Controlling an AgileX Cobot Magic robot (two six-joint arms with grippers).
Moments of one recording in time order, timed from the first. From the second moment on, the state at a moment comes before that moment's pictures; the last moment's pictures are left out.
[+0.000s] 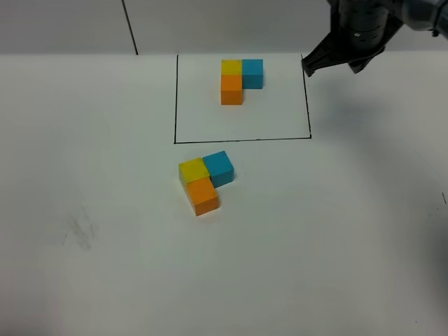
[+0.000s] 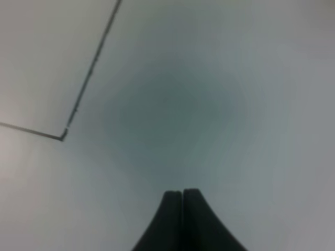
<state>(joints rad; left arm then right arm) -0.01 -0.01 -0.51 0.14 1.07 -0.17 0.34 2.10 -1.94 -0.33 1.21 0.07</state>
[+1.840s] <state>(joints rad) -0.01 -0.01 -0.51 0.14 1.07 -0.17 0.17 0.96 -0.51 -0.08 1.07 0.03</state>
